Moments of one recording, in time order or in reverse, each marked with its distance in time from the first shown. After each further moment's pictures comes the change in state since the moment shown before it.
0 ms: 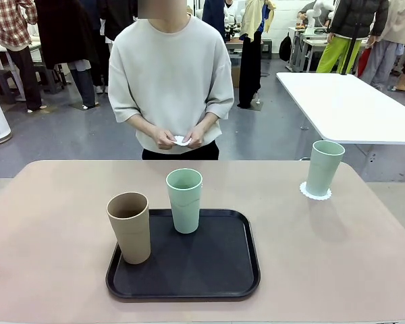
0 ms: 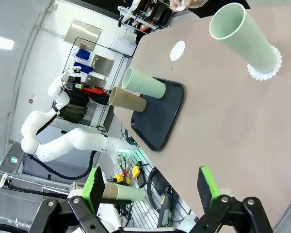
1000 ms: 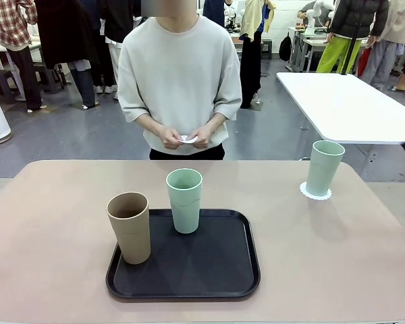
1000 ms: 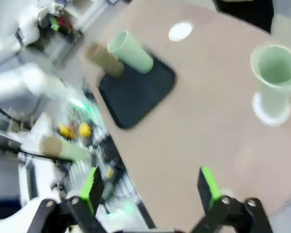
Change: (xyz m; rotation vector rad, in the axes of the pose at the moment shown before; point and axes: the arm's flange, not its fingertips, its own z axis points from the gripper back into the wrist) left arm 0.000 0.000 0.000 0.000 0.001 -0.001; right arm 0.068 0.093 -0.088 -0.213 0.312 0.502
